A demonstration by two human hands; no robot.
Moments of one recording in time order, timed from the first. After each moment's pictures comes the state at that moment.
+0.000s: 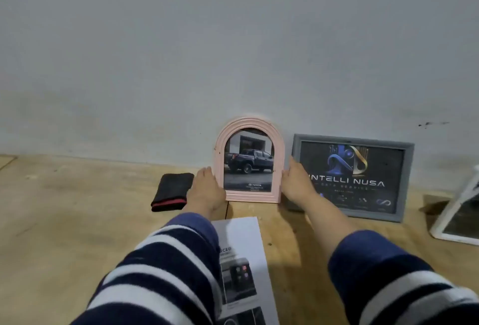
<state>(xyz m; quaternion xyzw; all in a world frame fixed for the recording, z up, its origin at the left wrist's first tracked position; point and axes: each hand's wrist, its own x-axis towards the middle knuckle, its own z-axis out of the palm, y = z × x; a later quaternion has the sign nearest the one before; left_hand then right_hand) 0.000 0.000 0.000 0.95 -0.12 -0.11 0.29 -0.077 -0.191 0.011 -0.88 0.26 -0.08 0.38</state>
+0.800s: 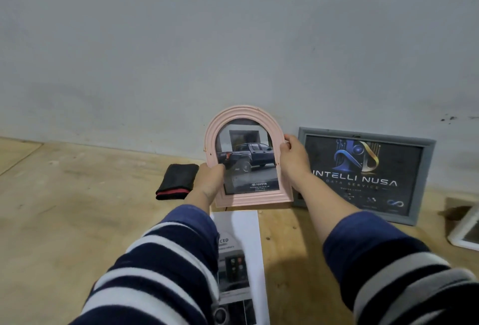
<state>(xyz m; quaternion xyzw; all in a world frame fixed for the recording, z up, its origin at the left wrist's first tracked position) -0.007 -0.025 0.008 0.79 0.09 -0.16 0.58 -0.055 -0.199 0.036 -0.79 0.28 -0.17 0.52</state>
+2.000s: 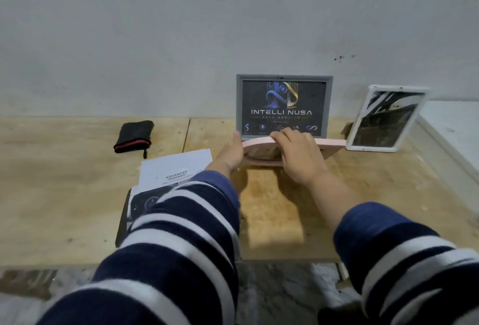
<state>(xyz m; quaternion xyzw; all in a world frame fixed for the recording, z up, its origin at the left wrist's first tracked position) -0.181 -0.092 -0.001 0.83 -0.07 -0.31 0.45 -0.302 -0.217 0.023 -0.98 0.11 -0.14 0.00</state>
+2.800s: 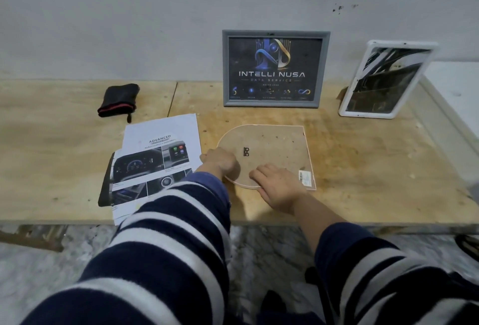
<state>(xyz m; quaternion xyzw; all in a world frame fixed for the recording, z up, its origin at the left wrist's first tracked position) -0.247 -0.092 -0.058 0.95 -0.10 -0.28 0.10 -0.385 -0.200 -0.078 -1.00 -0.02 0.06 0.05</state>
